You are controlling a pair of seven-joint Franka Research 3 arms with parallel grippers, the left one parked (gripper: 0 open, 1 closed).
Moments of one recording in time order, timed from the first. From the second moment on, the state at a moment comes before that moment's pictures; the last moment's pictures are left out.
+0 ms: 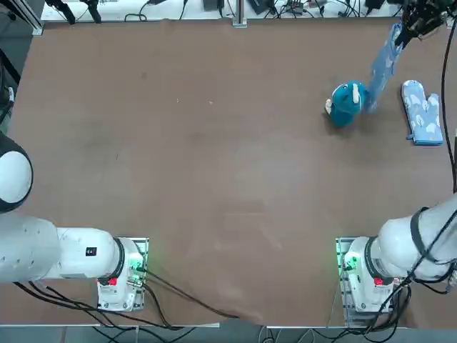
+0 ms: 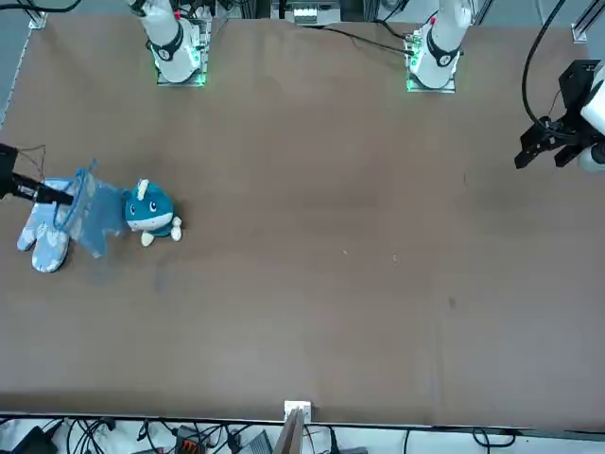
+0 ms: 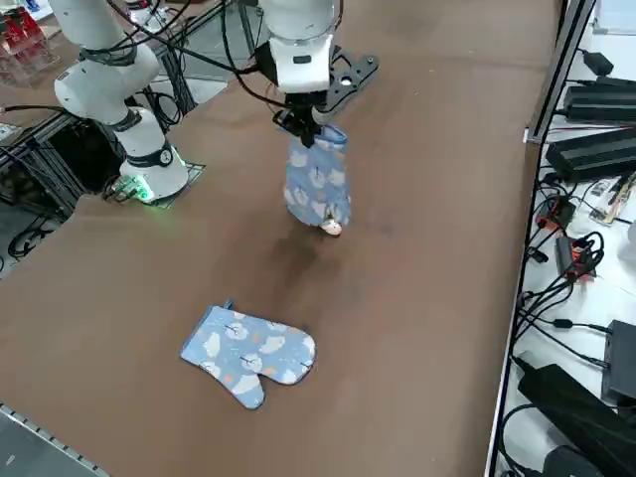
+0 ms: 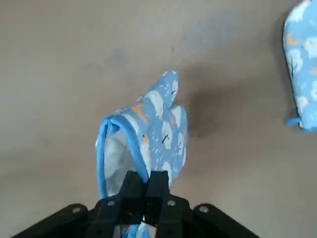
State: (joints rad) arm -0.20 0.29 -0.04 -1.47 0.20 1.49 0.09
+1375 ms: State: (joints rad) arm -0.19 0.31 -0.03 -1.52 0.31 1.61 0.20
